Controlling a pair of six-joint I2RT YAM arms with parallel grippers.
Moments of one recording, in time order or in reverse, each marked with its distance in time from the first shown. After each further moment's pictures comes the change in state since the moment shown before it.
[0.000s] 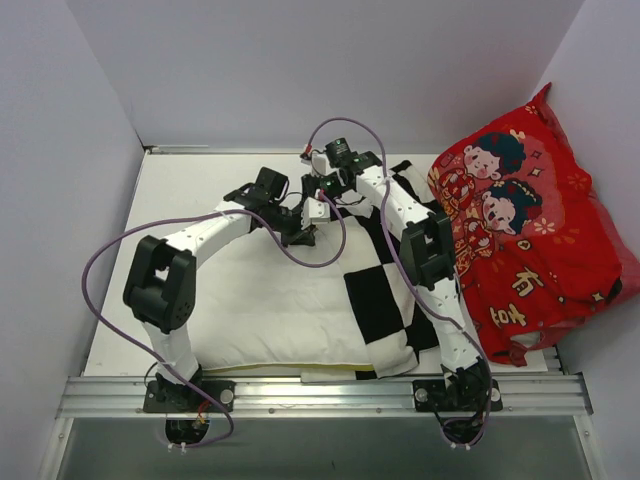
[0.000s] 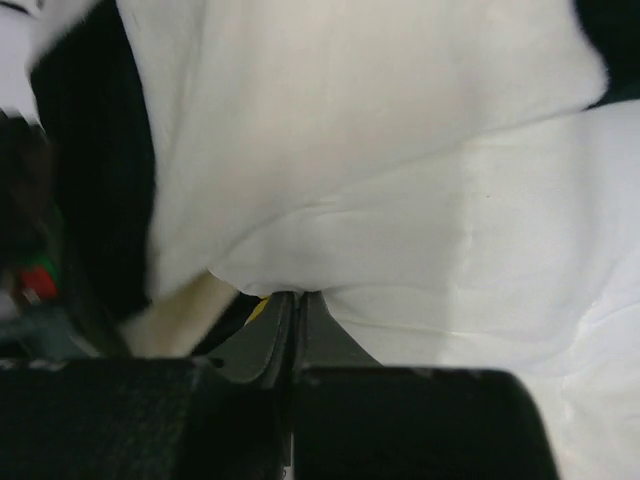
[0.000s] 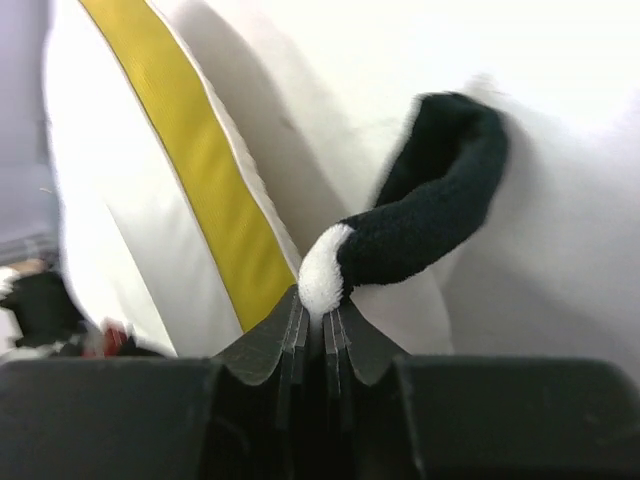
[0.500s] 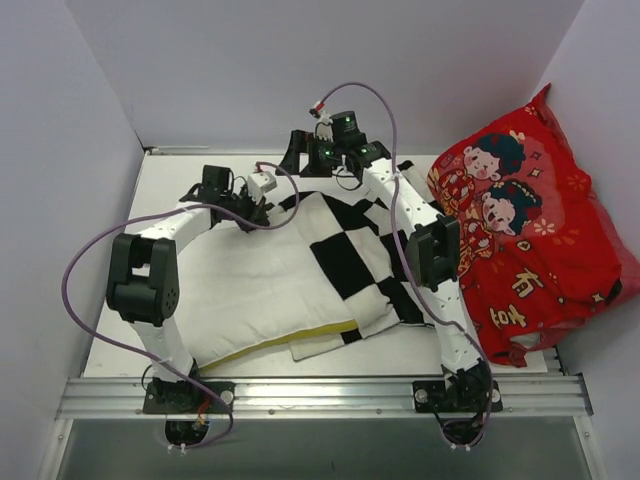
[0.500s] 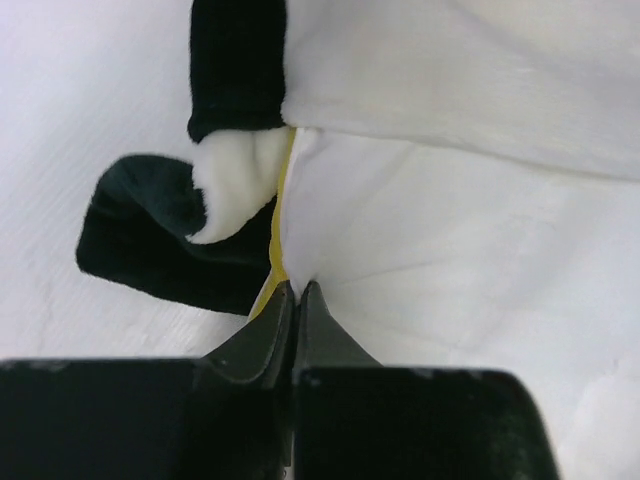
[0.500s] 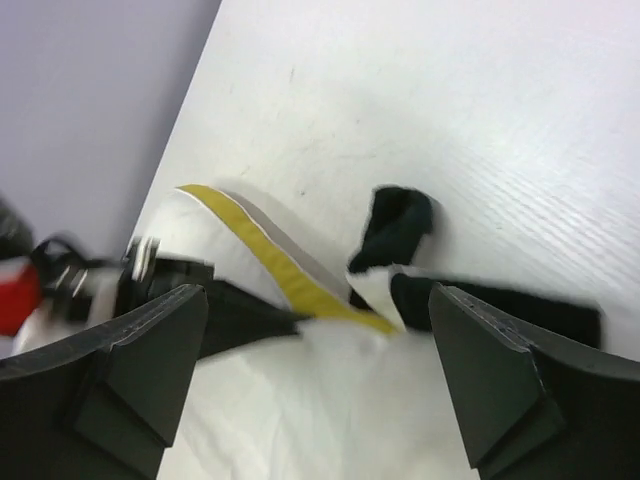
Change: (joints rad) left arm 0.274 -0.066 -0.150 0.253 -0.068 -0.341; right arm 0.006 -0.014 0.121 0.358 0.129 0.290
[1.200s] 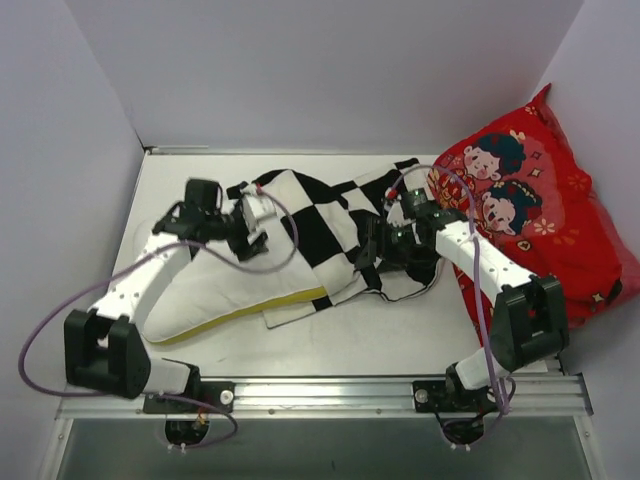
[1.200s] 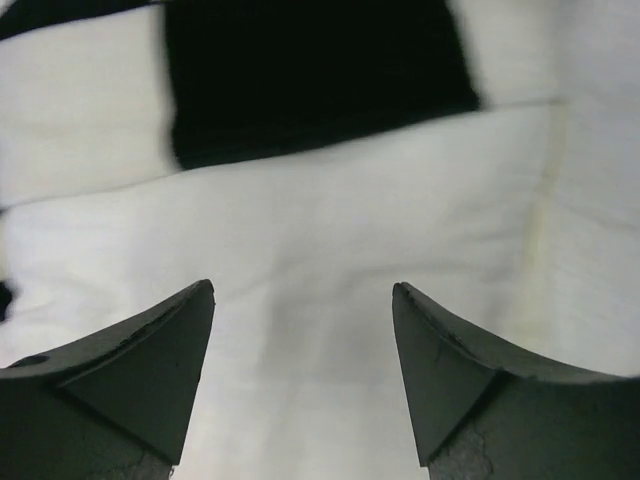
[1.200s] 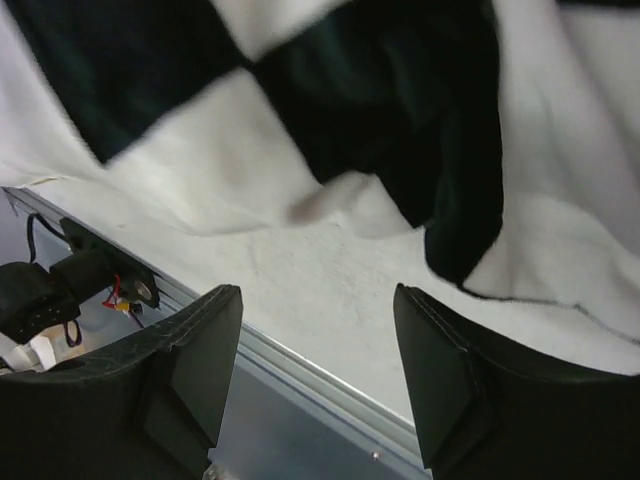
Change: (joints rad) left arm -0.006 -0.387 -0.137 -0.201 -0.032 0.189; right arm -0.153 -0.903 -1.258 -0.172 0.099 -0.043
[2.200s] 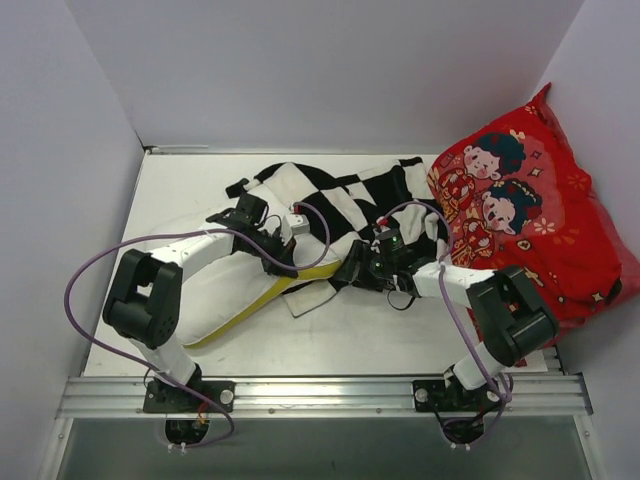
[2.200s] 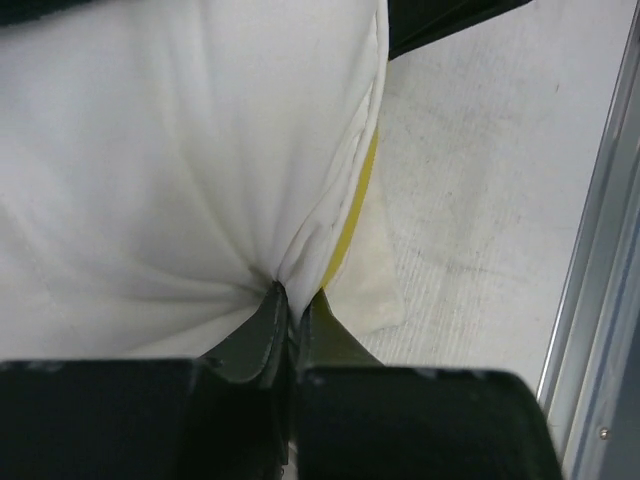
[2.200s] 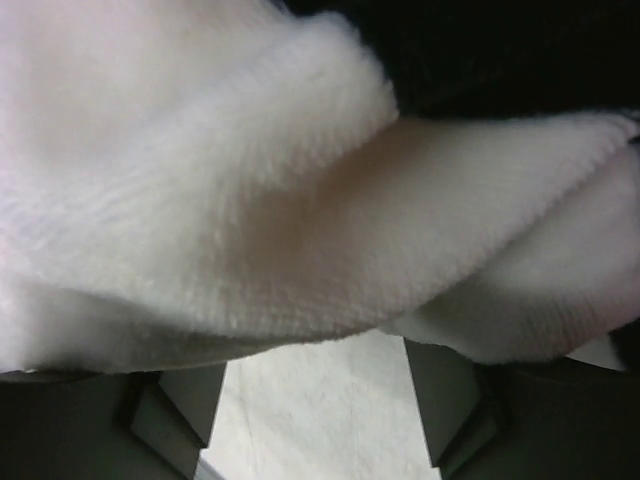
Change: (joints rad) left arm -0.223 0.270 -0.040 -0.007 0.132 -0.202; right arm 0.174 0.028 -0.478 0.775 0.213 0.351
